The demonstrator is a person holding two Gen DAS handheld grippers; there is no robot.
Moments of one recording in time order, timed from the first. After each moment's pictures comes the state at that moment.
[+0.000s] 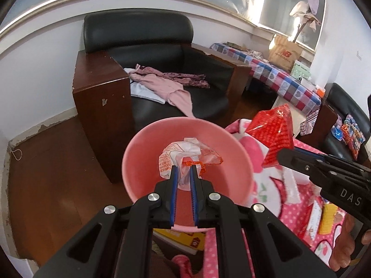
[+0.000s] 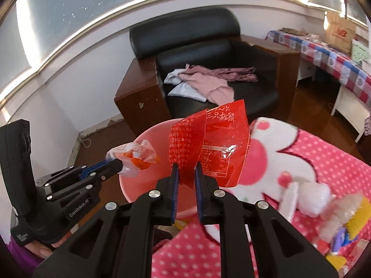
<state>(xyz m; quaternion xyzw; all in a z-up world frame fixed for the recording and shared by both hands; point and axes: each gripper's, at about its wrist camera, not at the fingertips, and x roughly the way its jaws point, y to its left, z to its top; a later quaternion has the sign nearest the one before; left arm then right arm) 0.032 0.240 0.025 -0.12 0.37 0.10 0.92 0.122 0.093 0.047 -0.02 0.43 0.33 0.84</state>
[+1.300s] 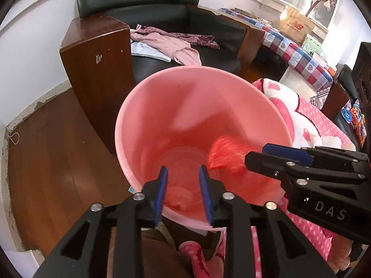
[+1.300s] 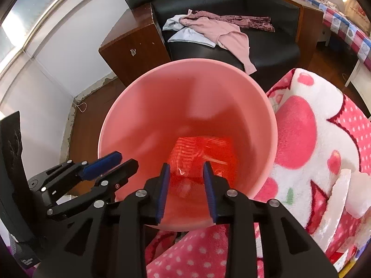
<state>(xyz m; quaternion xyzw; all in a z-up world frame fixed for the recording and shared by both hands) 0.061 0.254 -0.043 -0.13 0.47 0.09 0.87 0.148 0.153 -0.025 -0.05 0.55 0.32 0.77</state>
